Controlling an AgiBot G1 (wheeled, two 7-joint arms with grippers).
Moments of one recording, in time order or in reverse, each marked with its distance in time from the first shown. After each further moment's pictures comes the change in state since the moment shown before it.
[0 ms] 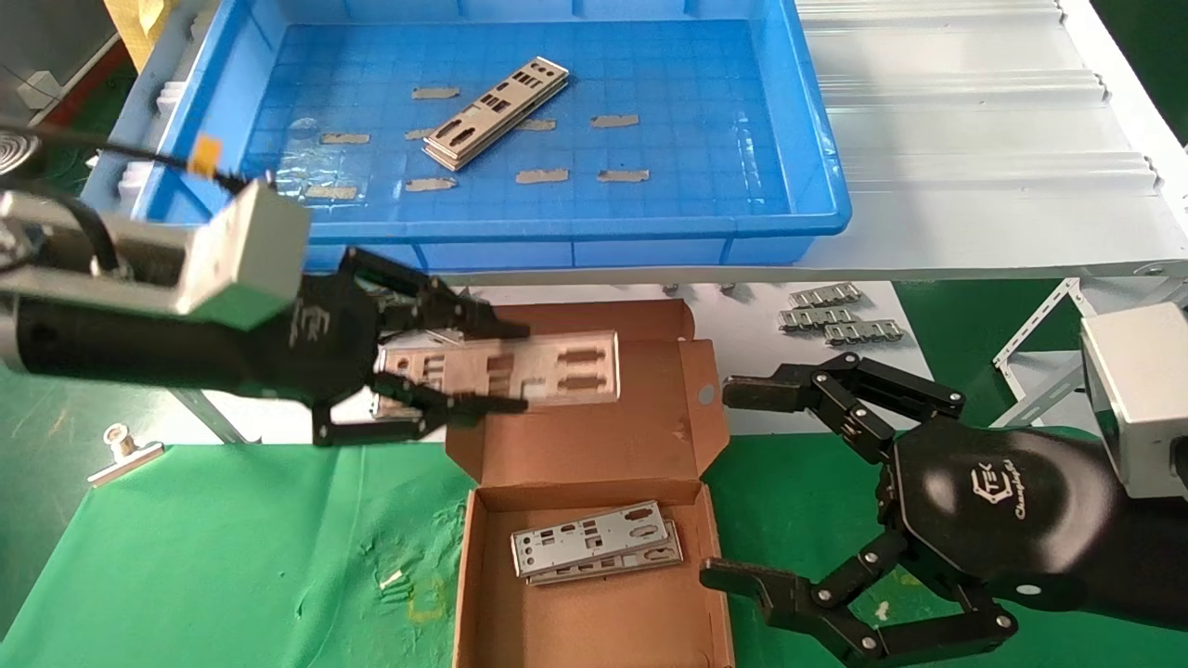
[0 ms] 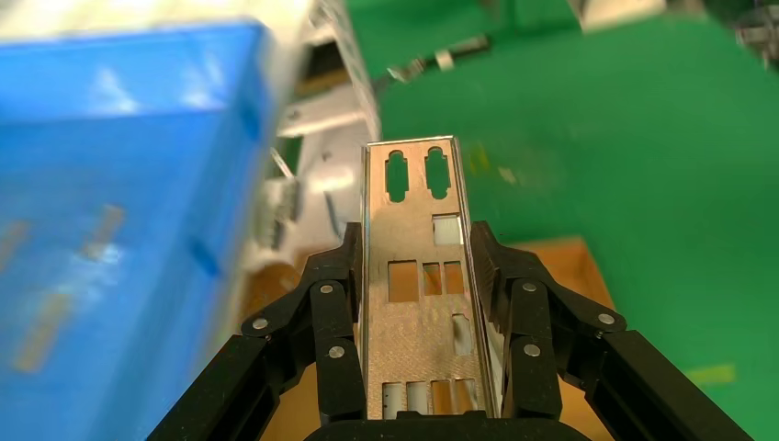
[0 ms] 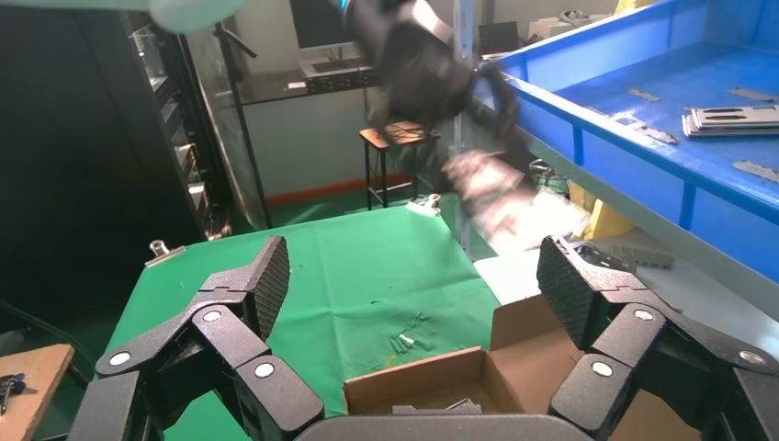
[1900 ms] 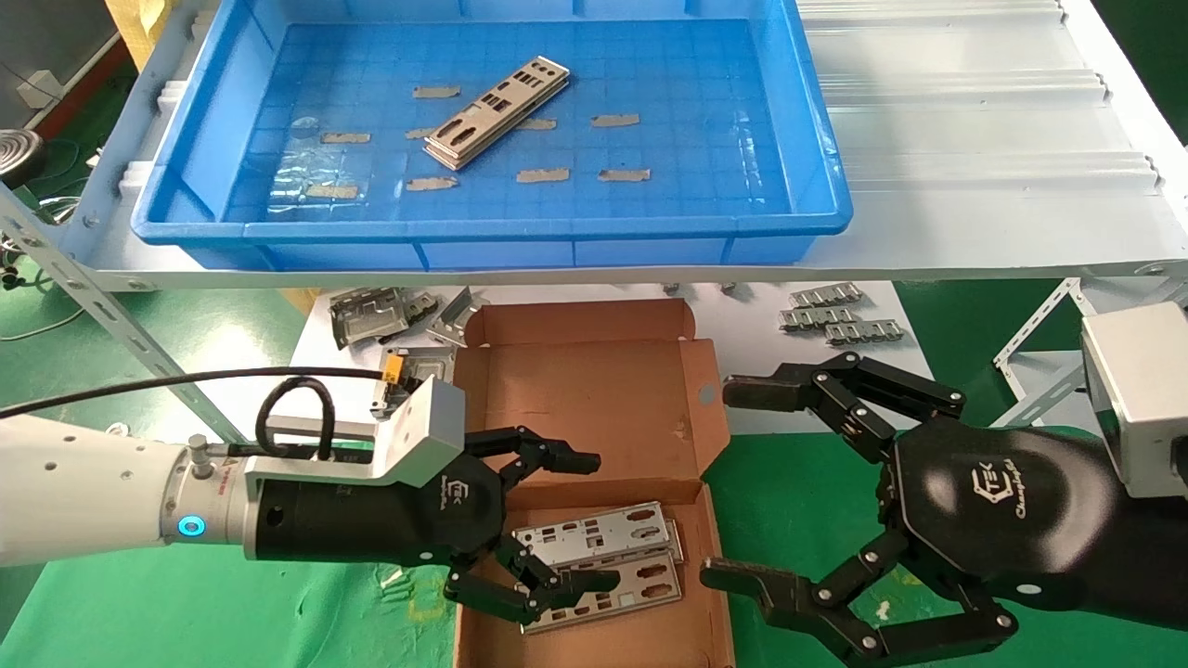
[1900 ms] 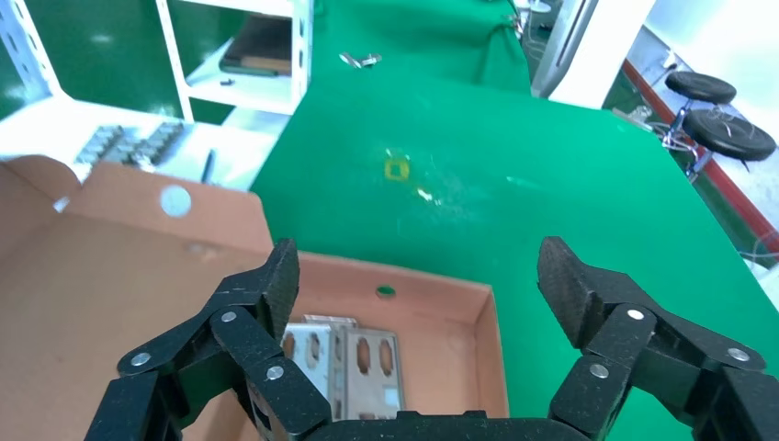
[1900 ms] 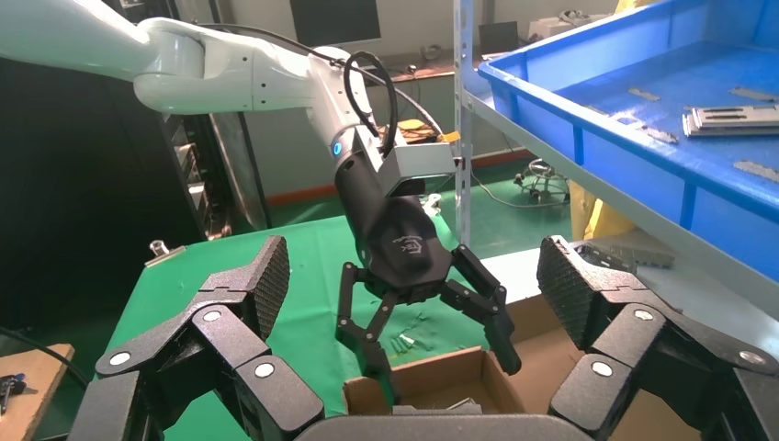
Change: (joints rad) left arm 0.342 0.086 0.033 -0.017 -0.107 -0.131 -0.065; right arm 0.000 0.000 0.000 0.000 0.000 0.000 0.000
